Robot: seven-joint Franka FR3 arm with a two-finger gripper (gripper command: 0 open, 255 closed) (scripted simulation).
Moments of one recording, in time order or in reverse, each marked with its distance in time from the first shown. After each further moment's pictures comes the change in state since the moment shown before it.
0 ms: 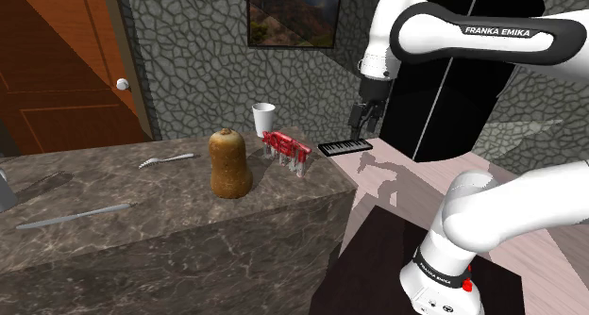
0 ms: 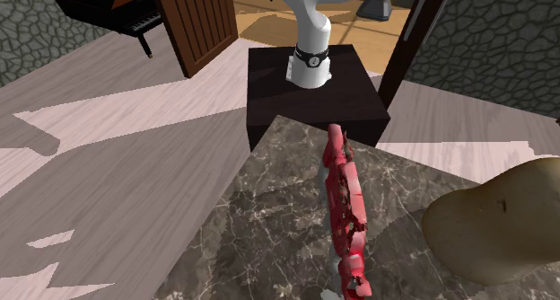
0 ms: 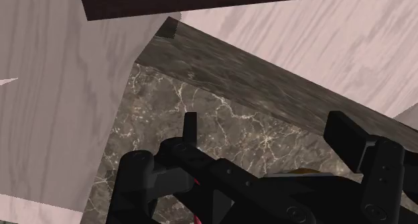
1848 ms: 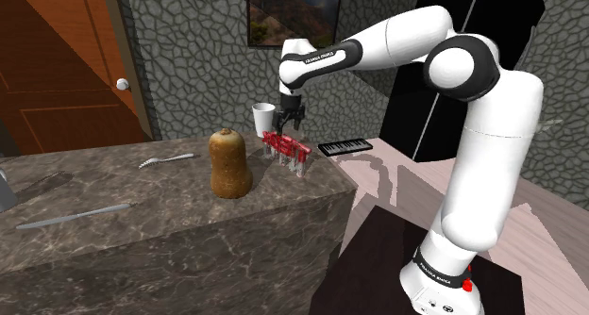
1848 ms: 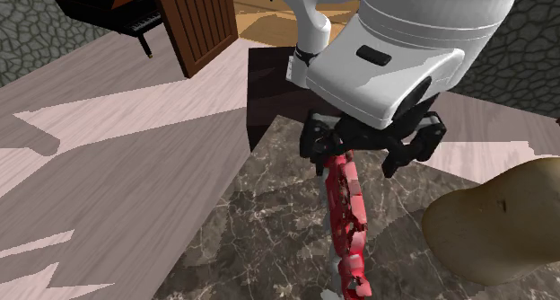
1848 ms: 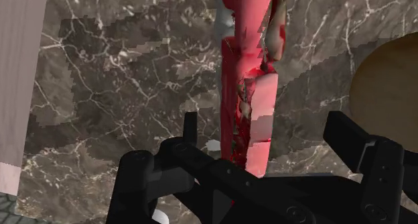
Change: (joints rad) arm -0.024 1.000 -0.051 0.621 -0.012 0.399 -0.079
